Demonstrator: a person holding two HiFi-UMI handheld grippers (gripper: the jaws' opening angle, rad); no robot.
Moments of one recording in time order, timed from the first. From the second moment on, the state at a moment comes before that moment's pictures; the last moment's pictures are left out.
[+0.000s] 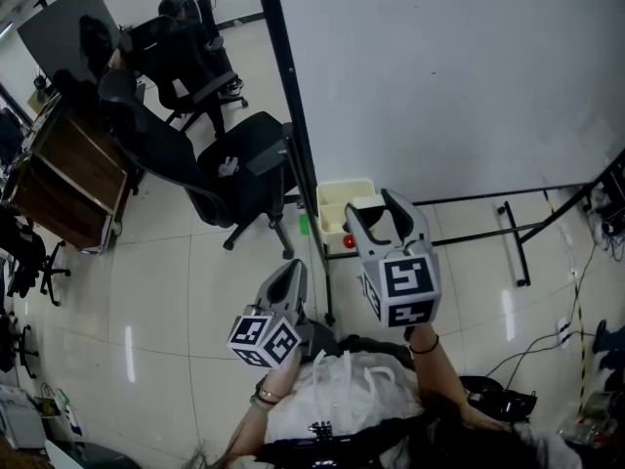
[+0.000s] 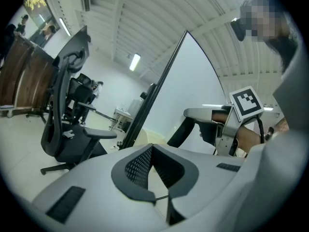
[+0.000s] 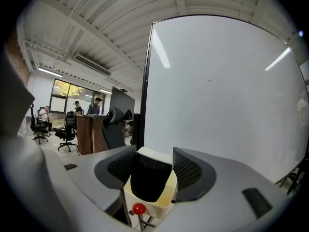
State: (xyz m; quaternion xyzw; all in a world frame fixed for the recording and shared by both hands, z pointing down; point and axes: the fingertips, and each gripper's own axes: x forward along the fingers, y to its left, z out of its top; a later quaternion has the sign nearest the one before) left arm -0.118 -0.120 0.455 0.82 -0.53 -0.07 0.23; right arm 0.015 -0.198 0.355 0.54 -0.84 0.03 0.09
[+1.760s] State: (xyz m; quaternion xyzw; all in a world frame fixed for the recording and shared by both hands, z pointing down) left arm -0.131 -0.124 0.458 0.80 -0.55 -0.08 0.24; right arm 0.008 -0.231 0.429 0.54 -0.83 0.07 0.10
